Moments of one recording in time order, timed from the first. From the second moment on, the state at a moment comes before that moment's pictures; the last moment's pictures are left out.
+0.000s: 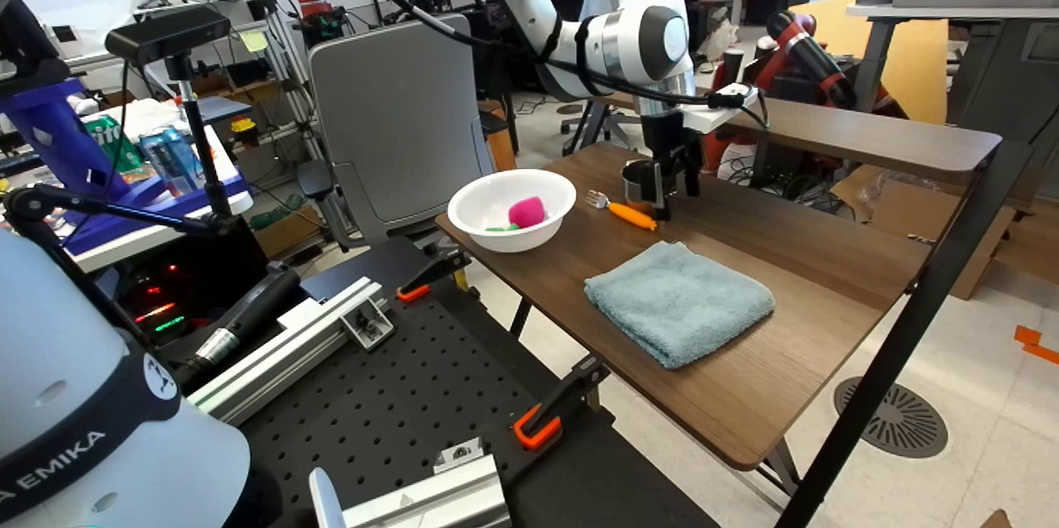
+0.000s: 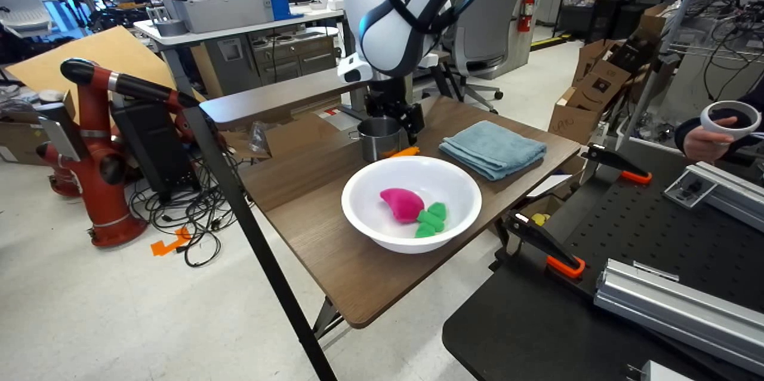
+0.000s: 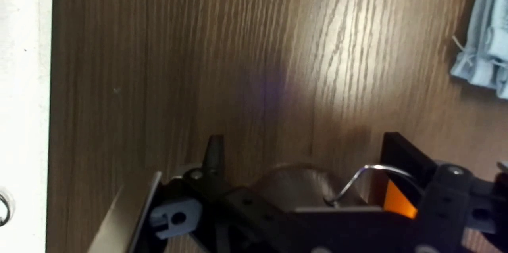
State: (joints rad) arm 0.12 0.98 0.00 -1.45 -0.35 2.42 -1.34
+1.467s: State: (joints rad) arm 0.19 0.83 0.10 -1.63 -0.37 2.51 -1.17
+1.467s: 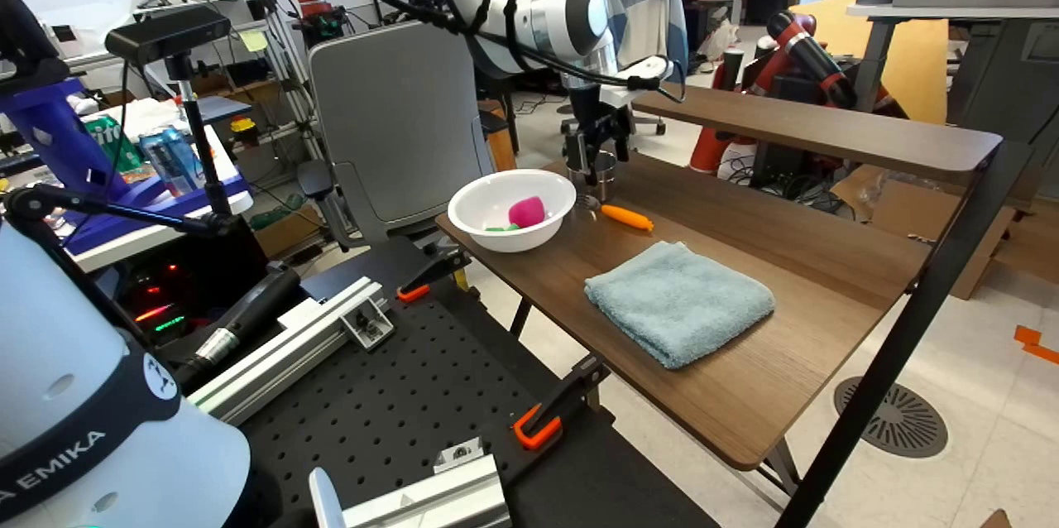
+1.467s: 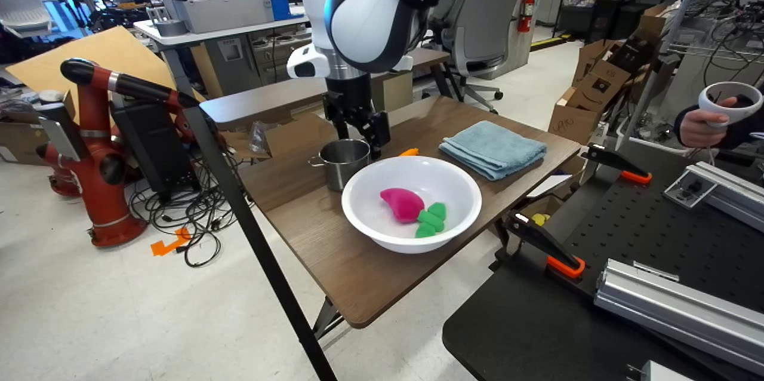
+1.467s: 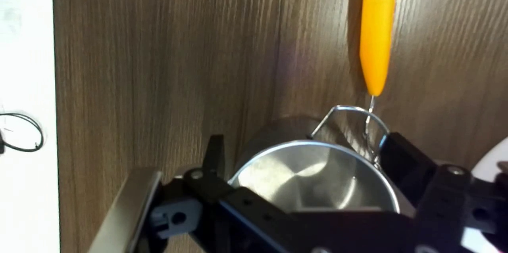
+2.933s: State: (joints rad) arm 0.12 0.58 0.14 -1.87 -0.32 2.61 -1.12
